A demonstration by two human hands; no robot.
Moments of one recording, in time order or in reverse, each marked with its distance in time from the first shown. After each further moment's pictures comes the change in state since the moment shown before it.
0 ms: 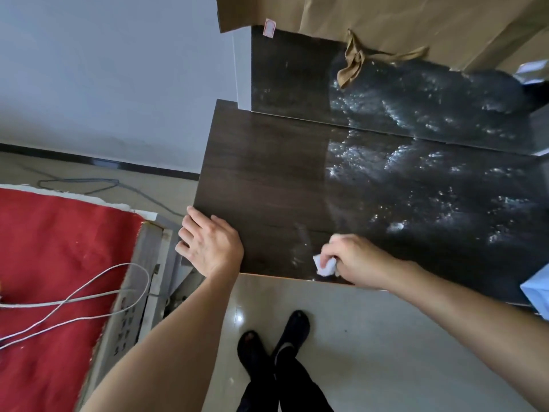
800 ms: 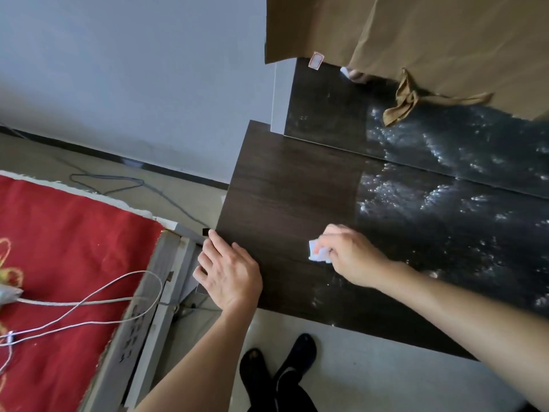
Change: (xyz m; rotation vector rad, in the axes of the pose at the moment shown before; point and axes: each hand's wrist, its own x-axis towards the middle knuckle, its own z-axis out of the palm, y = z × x) left_hand 0.003 0.003 0.000 0.031 -0.048 -0.052; right_hand 0.090 -0.003 -0.022 -0.066 0.163 -0.145
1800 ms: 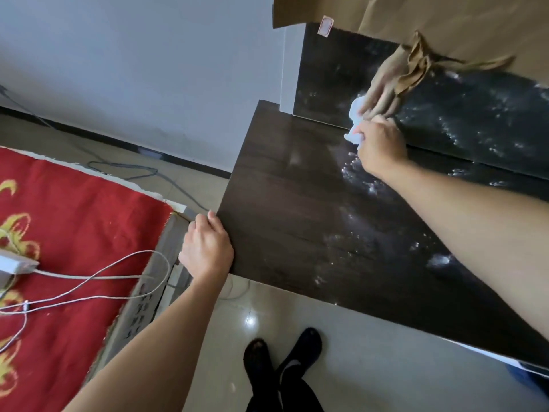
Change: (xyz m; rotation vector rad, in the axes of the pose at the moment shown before) left_hand 0.026 -0.031 -0.024 -0.128 -0.029 -0.108; right_hand 0.107 0.062 -0.062 -0.243 0.590 0.253
